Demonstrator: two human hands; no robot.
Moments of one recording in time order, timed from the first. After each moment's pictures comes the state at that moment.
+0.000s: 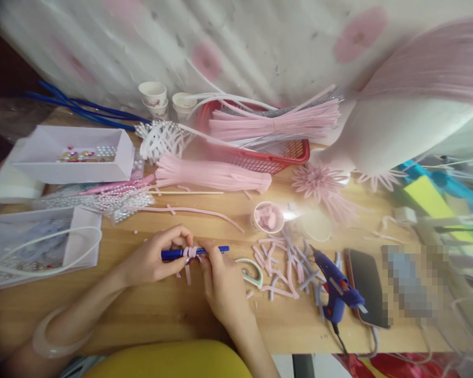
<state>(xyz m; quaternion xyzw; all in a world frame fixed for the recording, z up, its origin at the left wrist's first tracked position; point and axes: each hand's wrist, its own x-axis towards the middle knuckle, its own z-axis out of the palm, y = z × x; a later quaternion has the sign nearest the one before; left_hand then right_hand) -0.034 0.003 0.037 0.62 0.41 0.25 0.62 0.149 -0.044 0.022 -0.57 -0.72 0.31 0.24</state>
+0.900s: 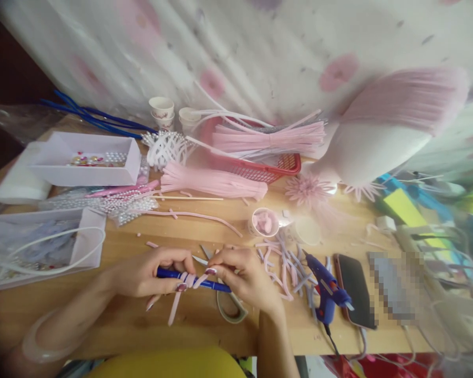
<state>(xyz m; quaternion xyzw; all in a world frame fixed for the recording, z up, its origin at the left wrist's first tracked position) -0.050 0.000 0.053 0.59 0.30 0.13 0.73 0.188 -0.011 0.064 -0.40 -0.75 0.46 0.28</state>
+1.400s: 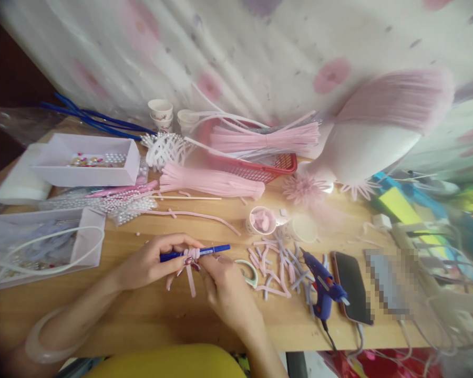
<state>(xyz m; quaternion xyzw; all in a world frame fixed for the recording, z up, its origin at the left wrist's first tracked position) -0.035 -0.005 0.050 0.56 0.38 0.25 0.69 0.156 -0.043 0.052 -0.49 -0.76 0.36 0.23</state>
